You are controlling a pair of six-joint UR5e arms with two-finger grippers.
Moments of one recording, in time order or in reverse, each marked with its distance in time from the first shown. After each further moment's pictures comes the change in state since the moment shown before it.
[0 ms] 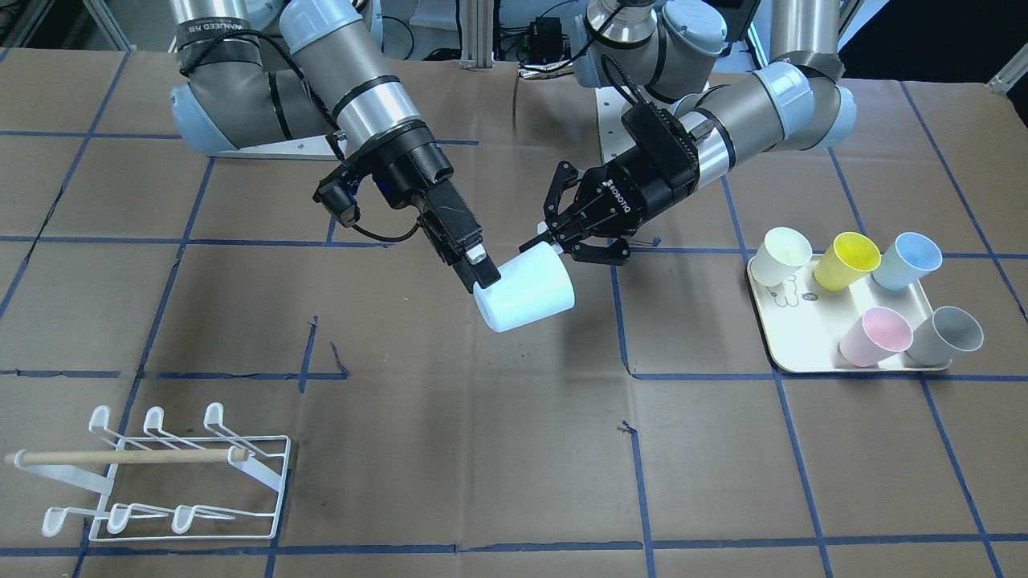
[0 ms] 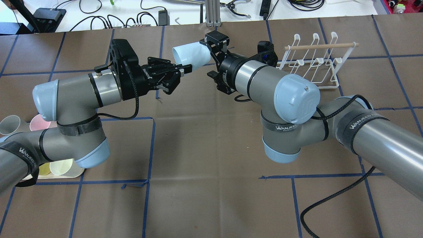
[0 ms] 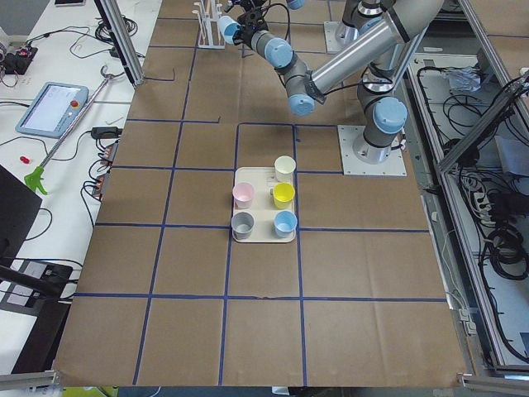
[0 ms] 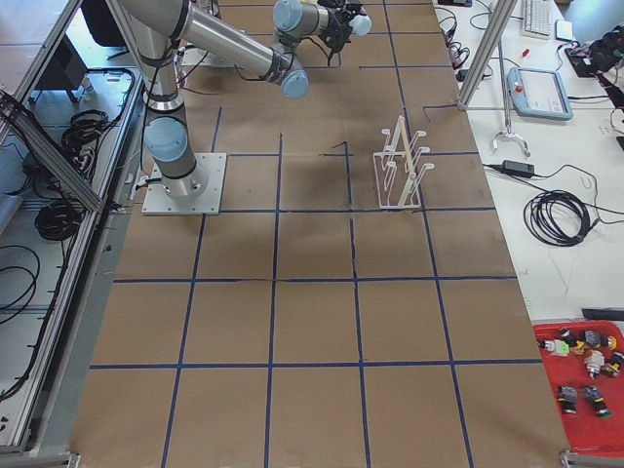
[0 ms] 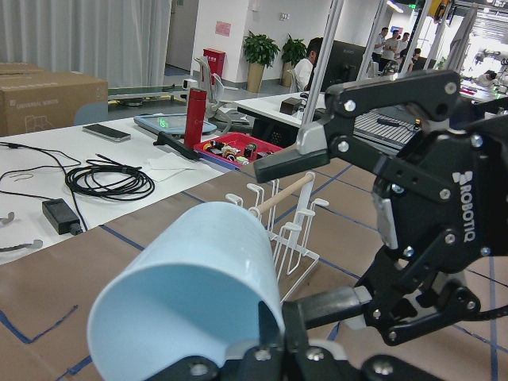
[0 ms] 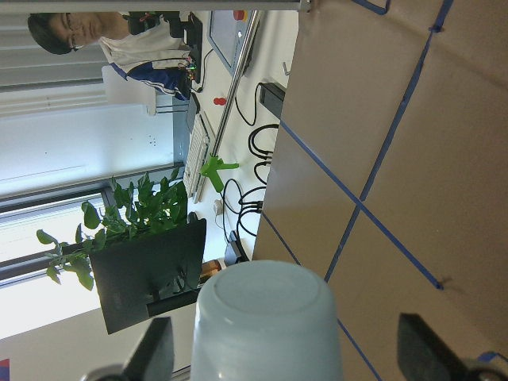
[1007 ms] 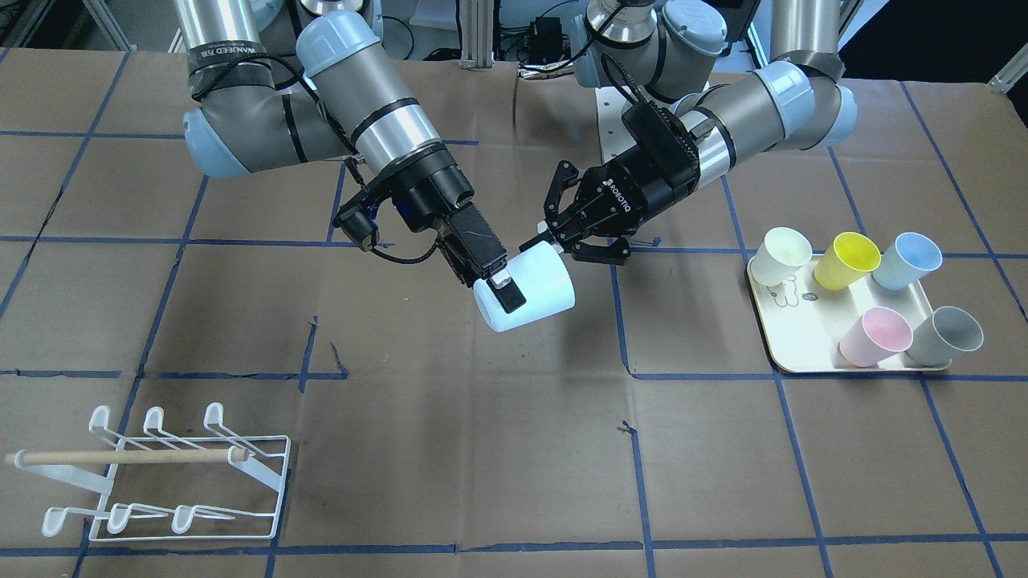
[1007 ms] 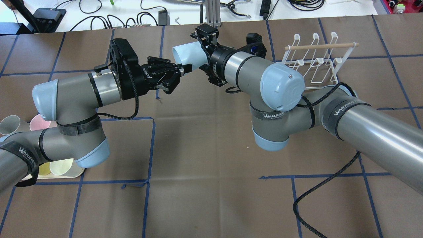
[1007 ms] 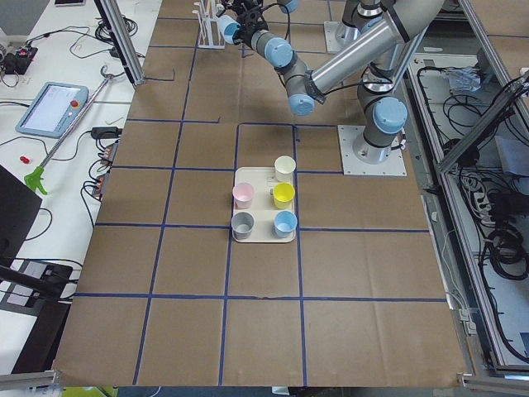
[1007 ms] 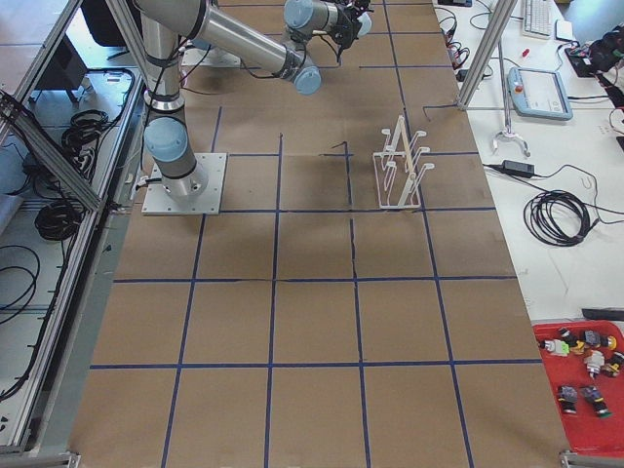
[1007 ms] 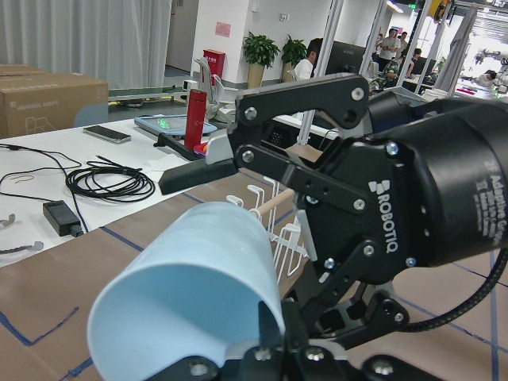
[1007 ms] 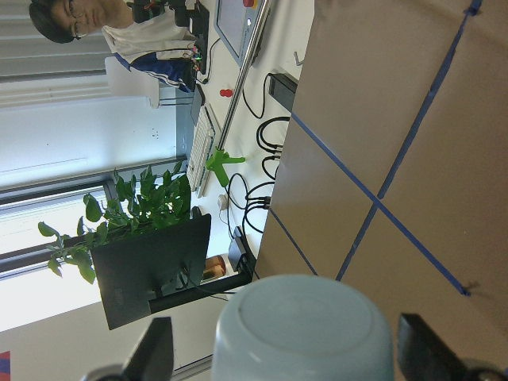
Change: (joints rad) left arm 0.000 0.001 0.002 0.000 0.000 0.000; right arm 0.021 0.067 -0.079 0.001 -0.005 0.002
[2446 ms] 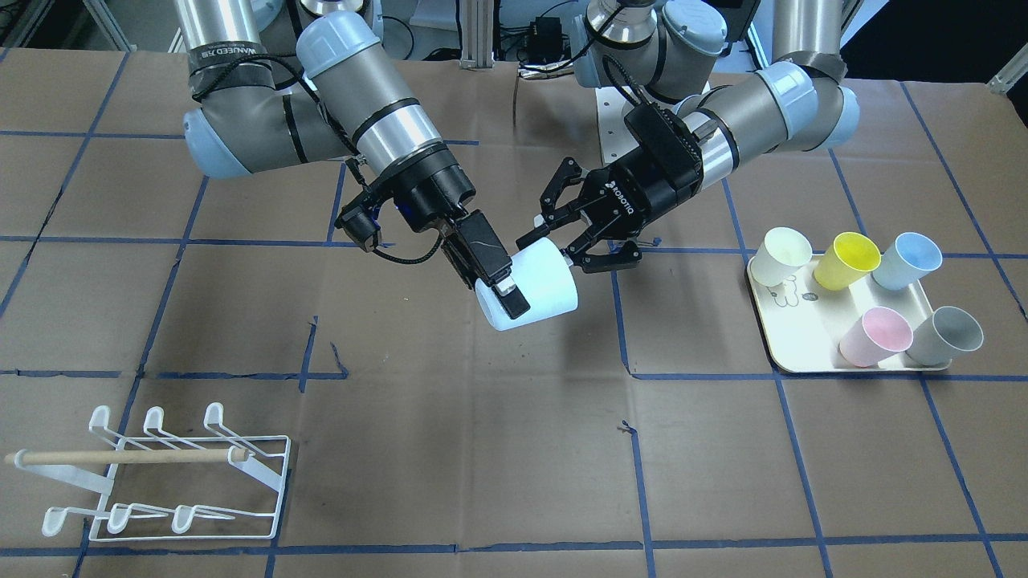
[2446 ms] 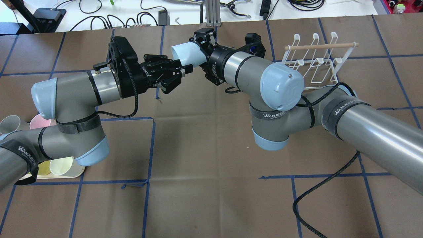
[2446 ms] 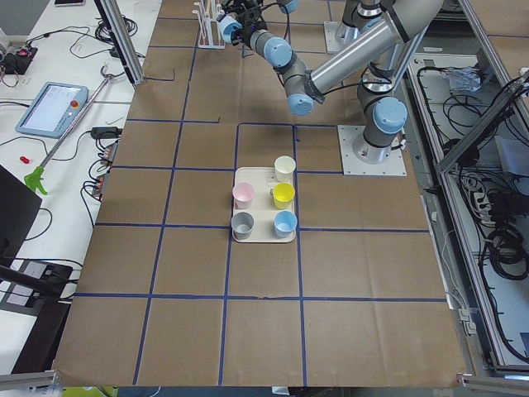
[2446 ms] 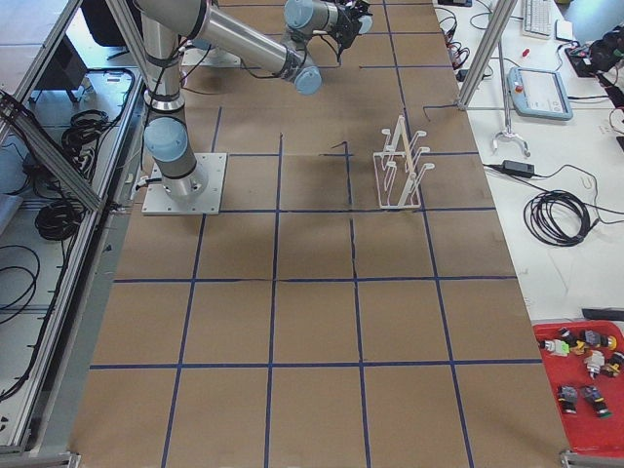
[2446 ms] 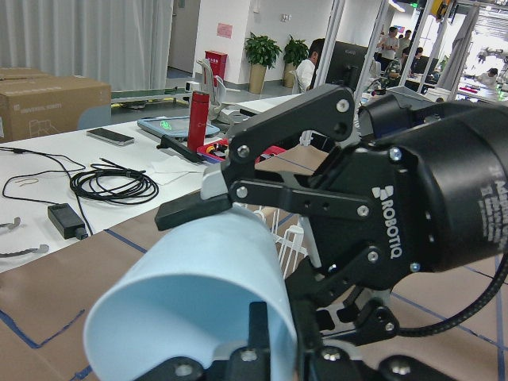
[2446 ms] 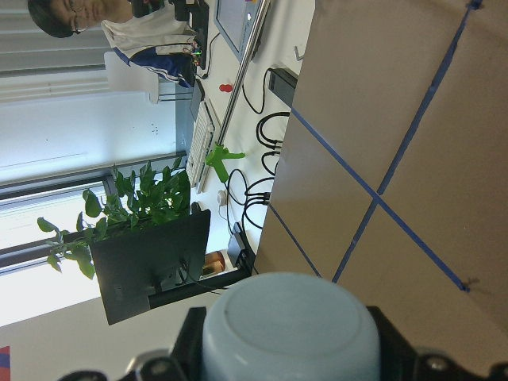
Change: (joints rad) left arm 0.002 -0.008 0.012 0.000 0.003 -0.001; right arm 0.000 0.002 0.000 0.000 0.010 -0.003
